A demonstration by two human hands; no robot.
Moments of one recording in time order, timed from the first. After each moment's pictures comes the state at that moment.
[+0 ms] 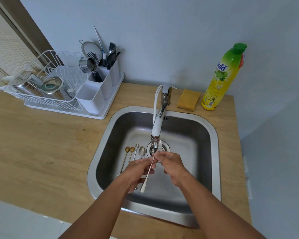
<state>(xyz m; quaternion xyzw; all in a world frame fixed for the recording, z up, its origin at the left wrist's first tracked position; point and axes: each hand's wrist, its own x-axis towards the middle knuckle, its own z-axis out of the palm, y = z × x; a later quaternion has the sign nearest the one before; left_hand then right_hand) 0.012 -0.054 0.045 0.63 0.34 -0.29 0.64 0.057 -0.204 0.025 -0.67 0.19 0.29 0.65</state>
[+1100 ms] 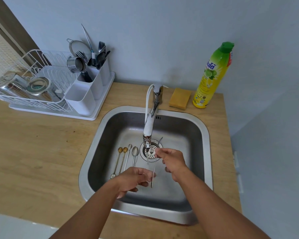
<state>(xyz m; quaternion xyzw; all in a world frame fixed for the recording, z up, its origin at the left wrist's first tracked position) 0.000 -0.046 0.041 0.68 0.22 -0.41 0.57 0.067 -0.227 0.026 -0.69 0.26 0.25 0.62</state>
